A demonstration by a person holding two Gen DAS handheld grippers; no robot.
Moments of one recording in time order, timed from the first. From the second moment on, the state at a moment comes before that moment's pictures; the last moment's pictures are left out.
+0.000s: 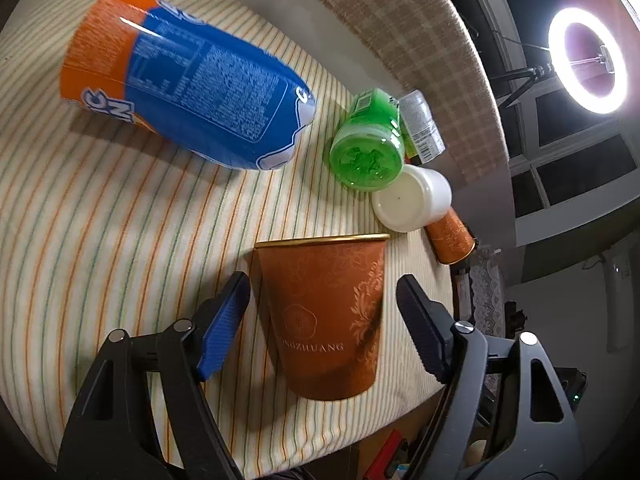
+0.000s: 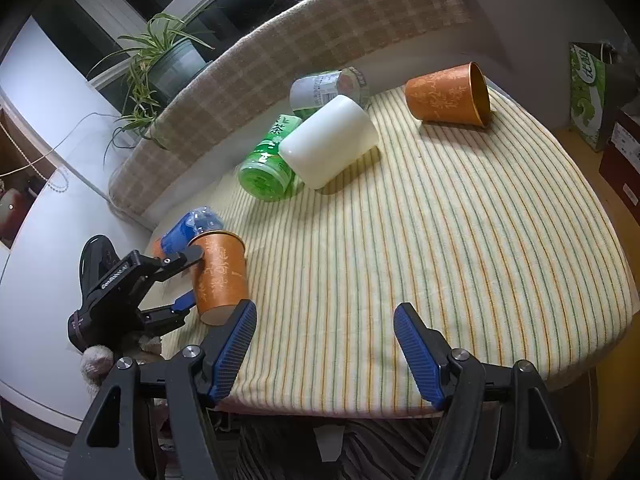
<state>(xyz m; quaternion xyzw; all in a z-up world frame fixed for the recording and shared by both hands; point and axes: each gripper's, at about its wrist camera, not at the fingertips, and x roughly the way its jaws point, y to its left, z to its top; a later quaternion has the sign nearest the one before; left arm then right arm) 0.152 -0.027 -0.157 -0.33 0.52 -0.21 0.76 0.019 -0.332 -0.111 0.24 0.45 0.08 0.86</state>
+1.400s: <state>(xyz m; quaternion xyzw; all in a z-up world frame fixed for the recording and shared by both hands) 0.110 -0.082 -0.099 -0.09 0.40 -0.19 0.89 0.015 -0.341 -0.113 0.24 0.44 0.06 0.86</state>
